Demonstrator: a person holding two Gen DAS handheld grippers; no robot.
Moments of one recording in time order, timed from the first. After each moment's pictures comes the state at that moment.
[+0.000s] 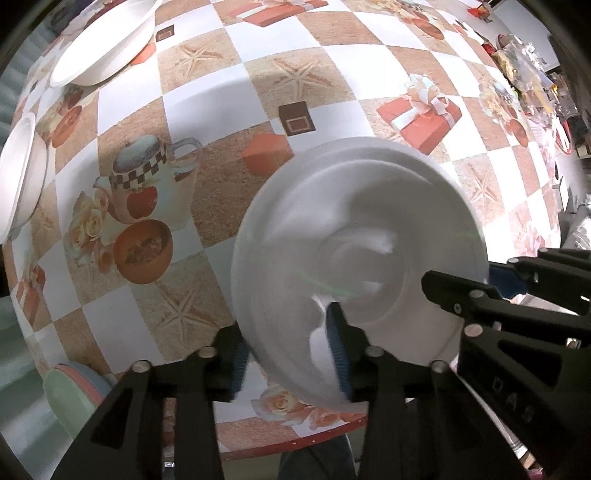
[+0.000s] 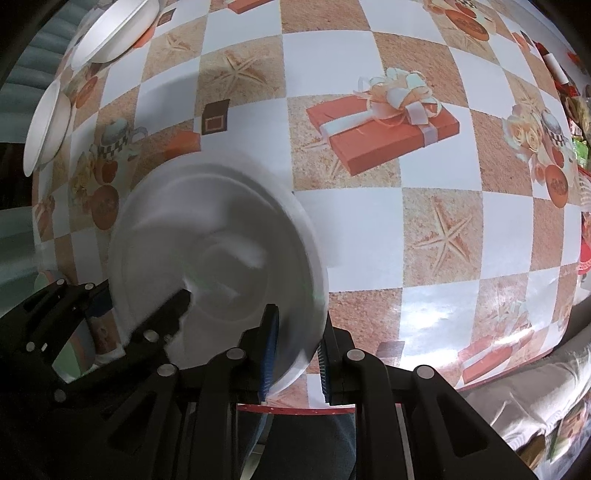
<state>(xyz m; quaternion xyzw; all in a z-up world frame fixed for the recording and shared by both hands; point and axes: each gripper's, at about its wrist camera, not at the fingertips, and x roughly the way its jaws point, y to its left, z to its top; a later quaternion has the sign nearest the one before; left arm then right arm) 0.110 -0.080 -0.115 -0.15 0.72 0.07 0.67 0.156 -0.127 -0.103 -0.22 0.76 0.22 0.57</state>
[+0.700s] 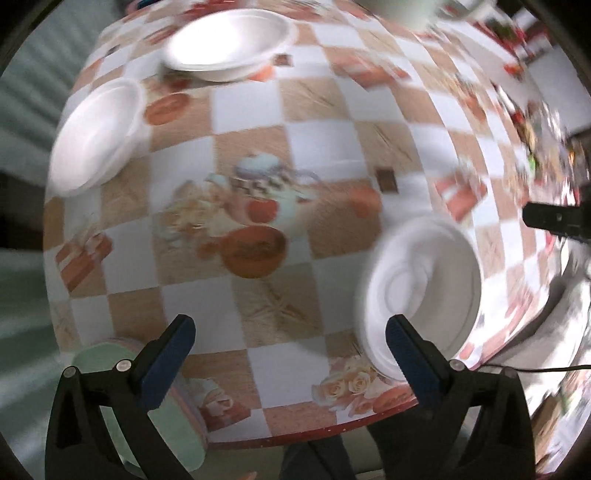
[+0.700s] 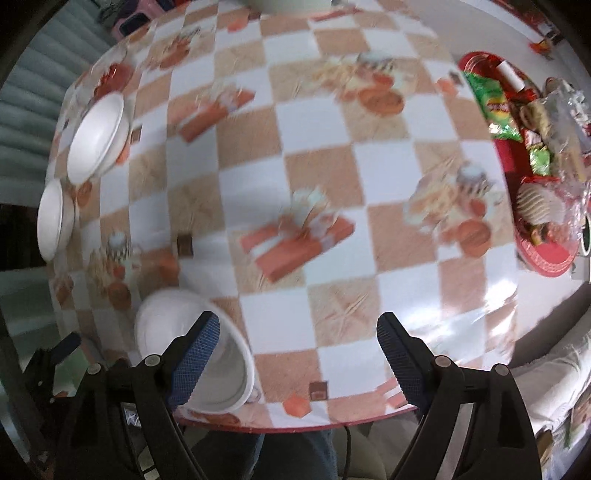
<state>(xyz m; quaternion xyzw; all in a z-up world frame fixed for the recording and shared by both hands) 0.056 0.035 -0.062 -0.24 0.67 0.15 0.69 0.250 -0.138 -0.024 -0.18 0.72 0.19 0.64</state>
